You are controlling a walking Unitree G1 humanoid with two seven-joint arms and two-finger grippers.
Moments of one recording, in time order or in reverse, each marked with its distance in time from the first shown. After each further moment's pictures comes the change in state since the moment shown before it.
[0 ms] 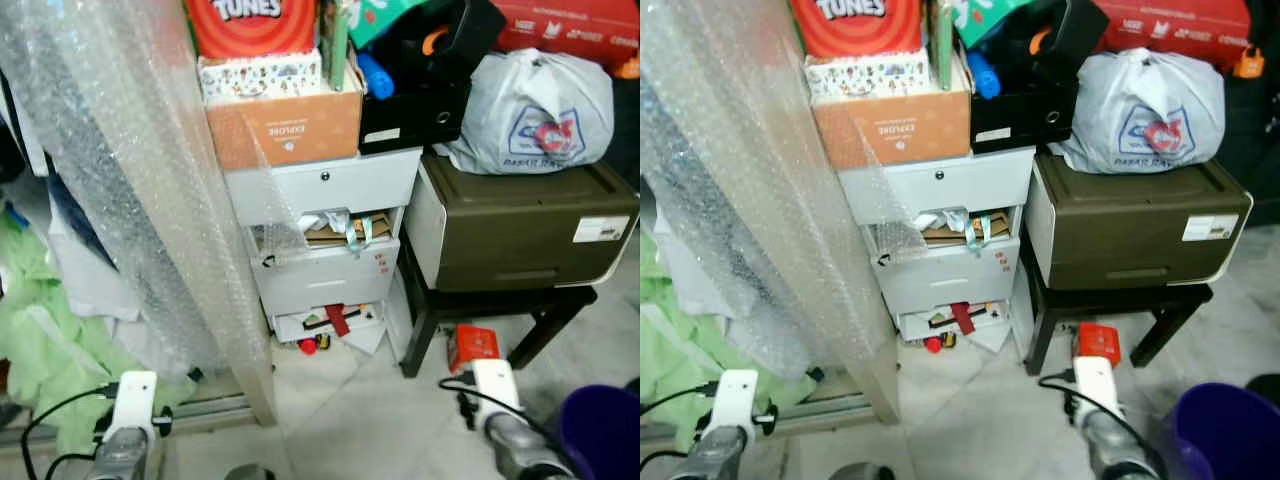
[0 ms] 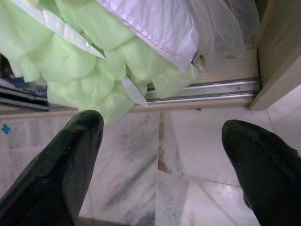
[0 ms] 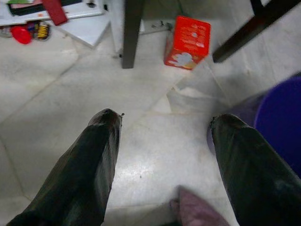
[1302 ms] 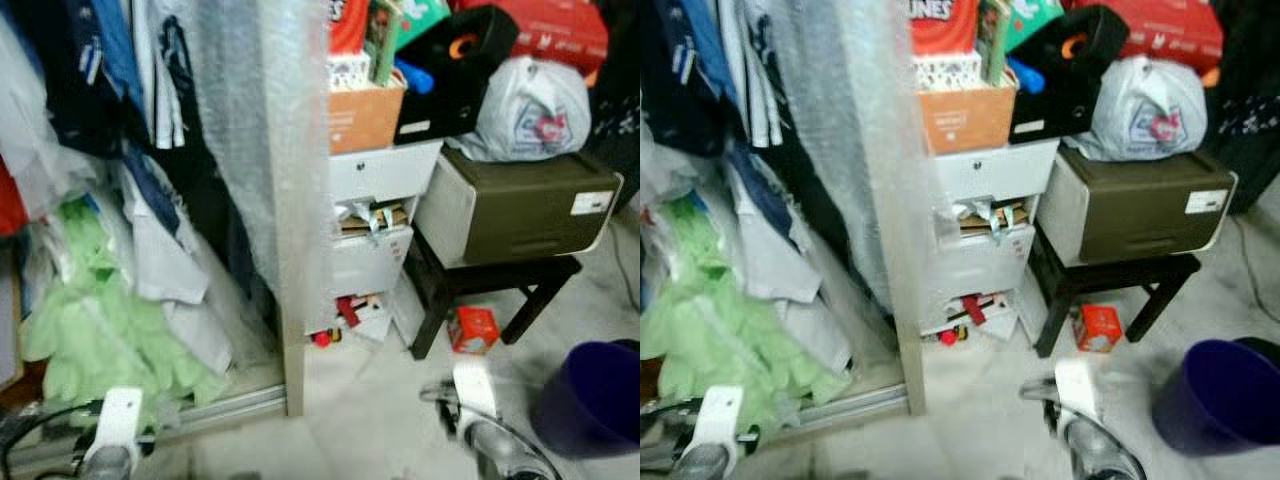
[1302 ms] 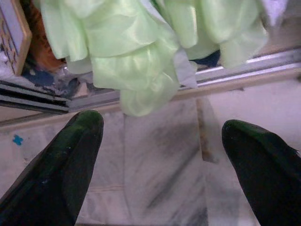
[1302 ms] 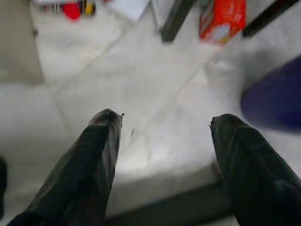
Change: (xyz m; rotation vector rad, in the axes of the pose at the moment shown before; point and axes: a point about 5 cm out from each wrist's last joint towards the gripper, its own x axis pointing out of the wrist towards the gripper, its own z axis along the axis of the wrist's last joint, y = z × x) left arm -0.004 0.008 -0.018 0.045 0.049 0.012; right arm -0.003 0.022 -0.012 -0.043 0.028 0.077
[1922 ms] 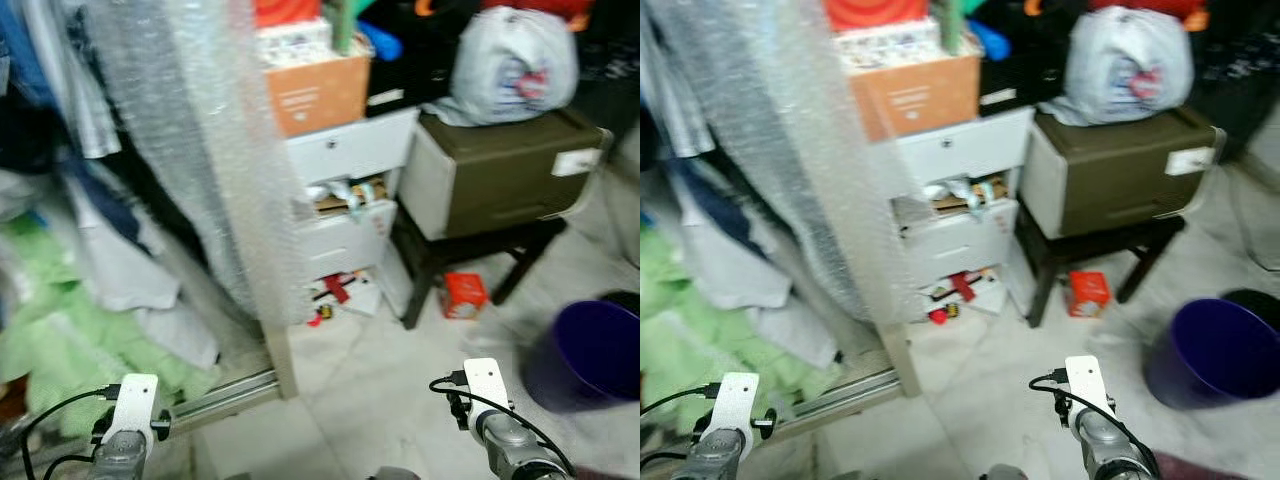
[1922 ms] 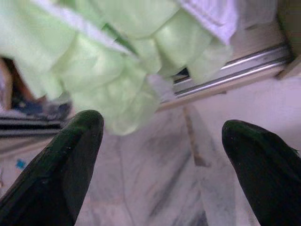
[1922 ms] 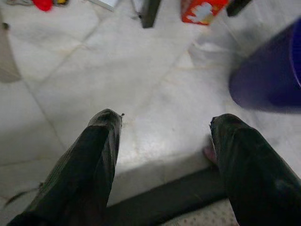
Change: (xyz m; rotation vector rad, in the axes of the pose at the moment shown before) left arm 0.002 -0.006 0.013 0.001 -0.041 -0.016; right arm 0.001 -0.012 0.013 -0.011 -0.045 -0.027
